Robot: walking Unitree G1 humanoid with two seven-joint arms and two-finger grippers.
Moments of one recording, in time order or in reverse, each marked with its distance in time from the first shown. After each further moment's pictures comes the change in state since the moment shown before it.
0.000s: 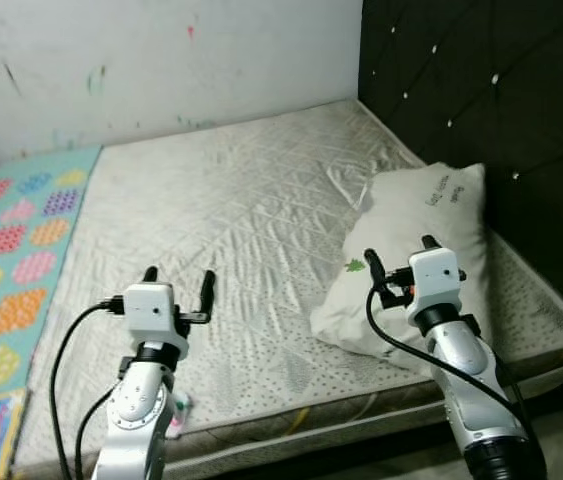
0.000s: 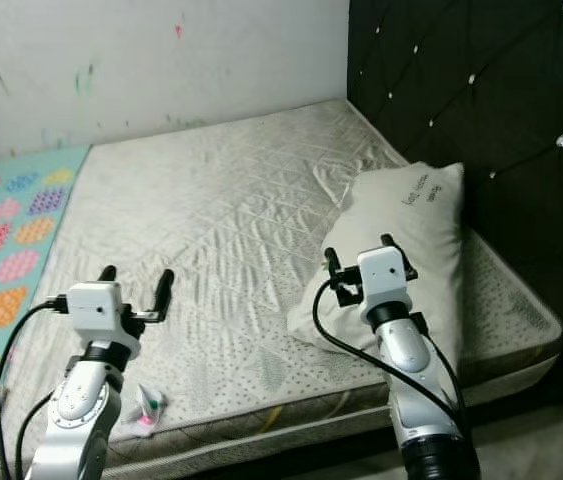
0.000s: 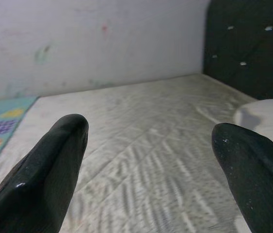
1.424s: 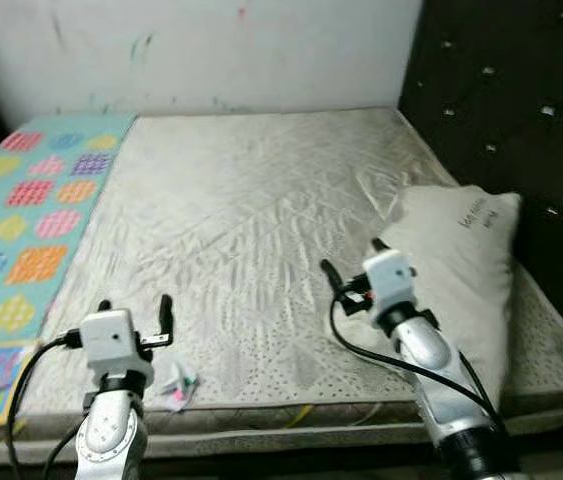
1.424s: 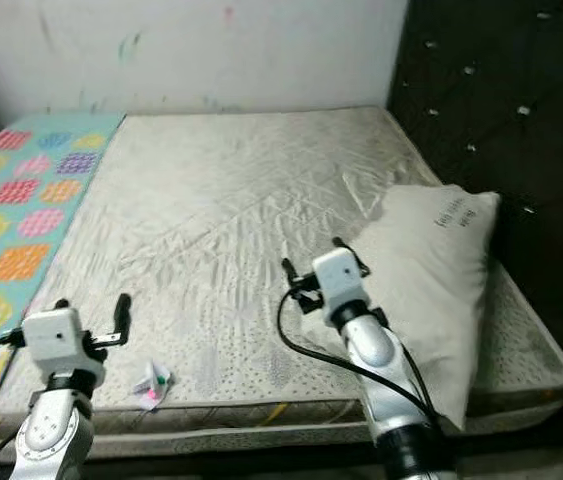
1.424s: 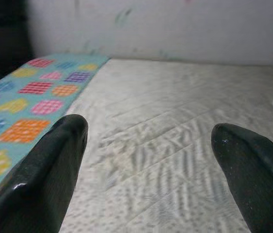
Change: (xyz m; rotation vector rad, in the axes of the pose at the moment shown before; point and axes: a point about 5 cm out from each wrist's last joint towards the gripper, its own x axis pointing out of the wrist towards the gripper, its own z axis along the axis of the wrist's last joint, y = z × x) left arm -0.028 0.032 -0.013 -0.001 0.067 0.201; right arm 0.012 0.035 0.003 -0.022 0.004 0.214
